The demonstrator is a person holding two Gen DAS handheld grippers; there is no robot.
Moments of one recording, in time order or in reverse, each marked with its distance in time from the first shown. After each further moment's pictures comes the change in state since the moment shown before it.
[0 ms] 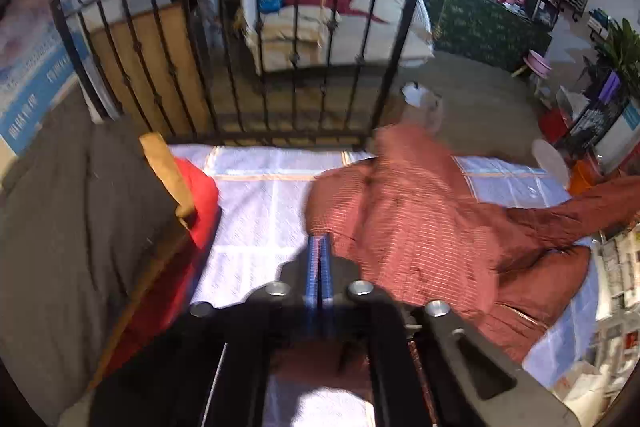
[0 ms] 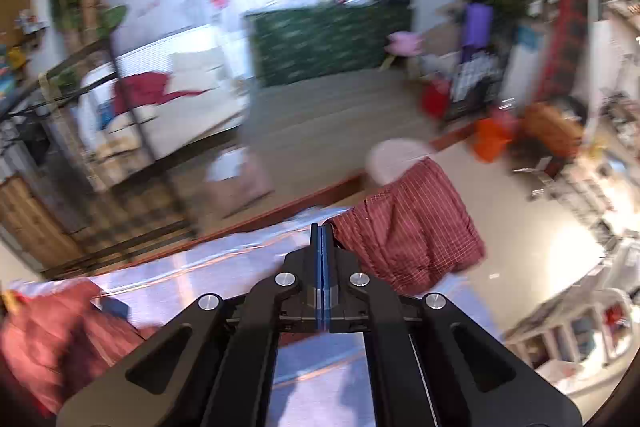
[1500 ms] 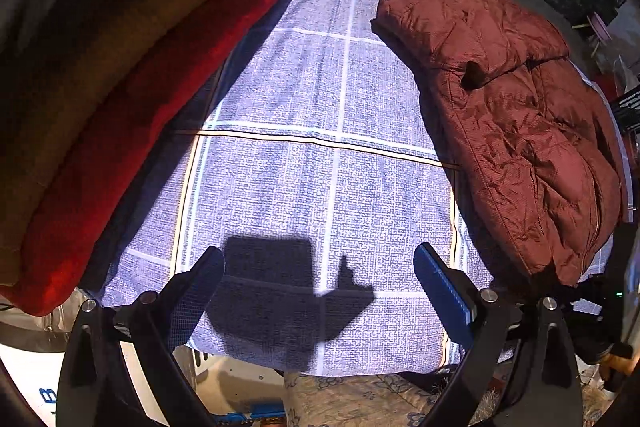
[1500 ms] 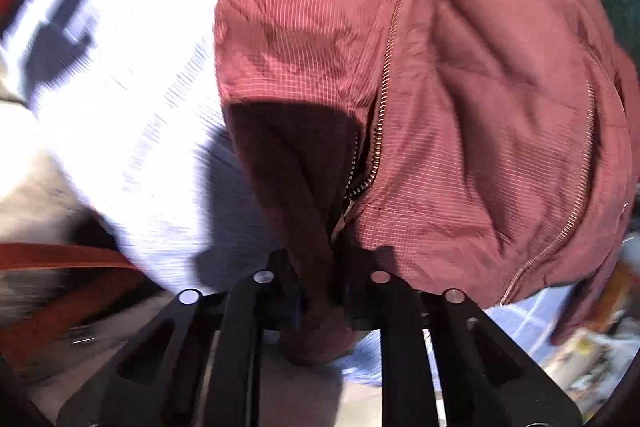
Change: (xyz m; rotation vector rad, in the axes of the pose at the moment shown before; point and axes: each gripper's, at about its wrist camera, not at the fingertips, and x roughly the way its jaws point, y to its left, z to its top) left arm 0.057 0.066 -0.179 -0.164 0.416 0.074; right arm 0.041 0.339 -0.464 -0.996 0.892 0.396
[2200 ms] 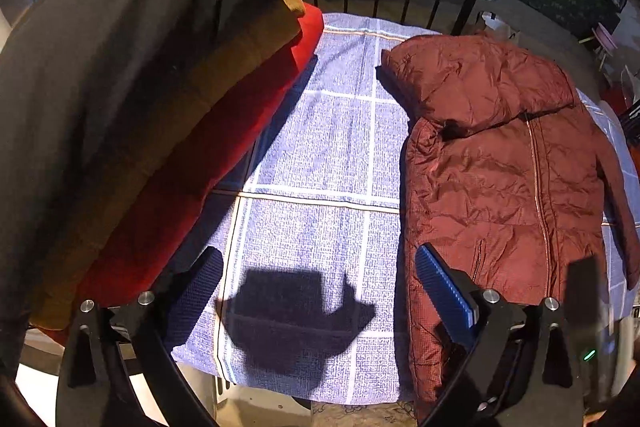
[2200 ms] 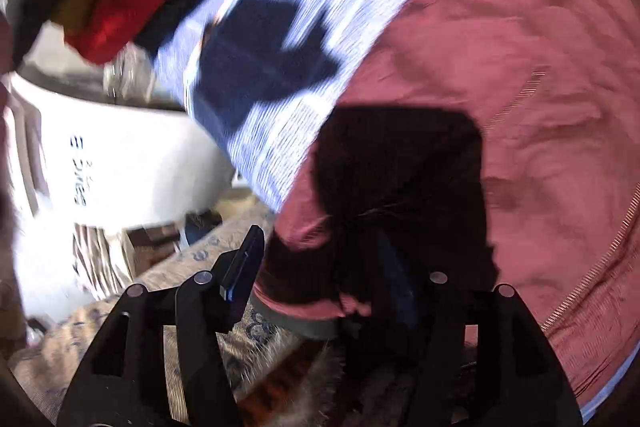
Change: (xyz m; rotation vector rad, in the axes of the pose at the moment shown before) left arm -0.034 0.003 0.029 0.012 -0.097 0.075; right arm -0.036 0.105 0.073 -0.094 0.007 0.480
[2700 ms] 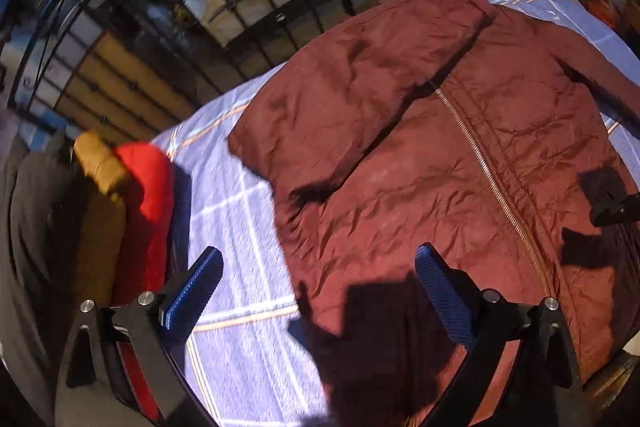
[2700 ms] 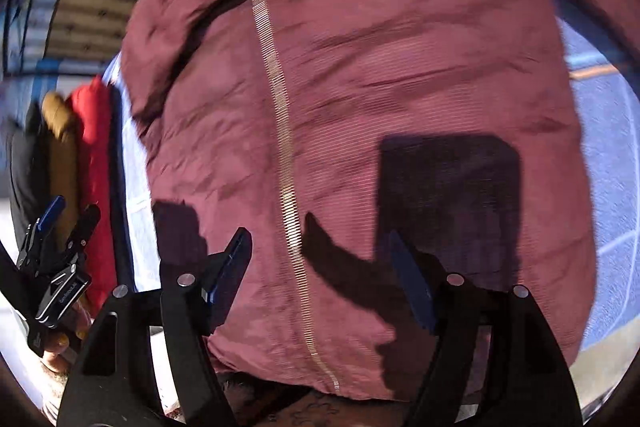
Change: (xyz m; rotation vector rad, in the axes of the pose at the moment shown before) left arm 0.035 -0.210 0.040 0.552 -0.171 0.092; right arm -0.130 -0.258 -0.104 0.797 -0.423 0.015
